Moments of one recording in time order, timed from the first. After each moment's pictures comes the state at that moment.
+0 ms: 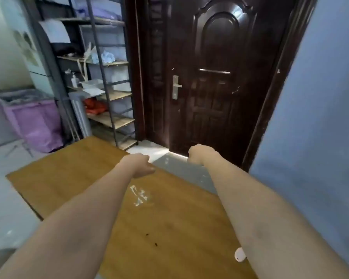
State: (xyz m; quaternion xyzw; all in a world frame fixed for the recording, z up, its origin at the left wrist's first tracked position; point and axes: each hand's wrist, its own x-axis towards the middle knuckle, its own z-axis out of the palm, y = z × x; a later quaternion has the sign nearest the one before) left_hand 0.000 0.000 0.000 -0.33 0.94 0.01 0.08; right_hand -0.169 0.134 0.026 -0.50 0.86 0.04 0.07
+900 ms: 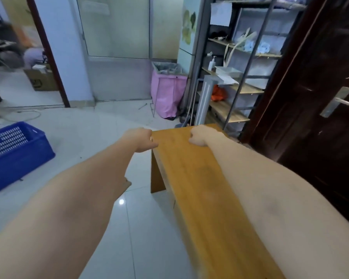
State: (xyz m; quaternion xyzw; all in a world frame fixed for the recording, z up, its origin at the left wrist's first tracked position) left_hand 0.402 -0.242 -0.010 -0.62 0.78 0.06 0.03; right_hand 0.191 -0.244 0.015 -0.75 0.64 0.12 0.06
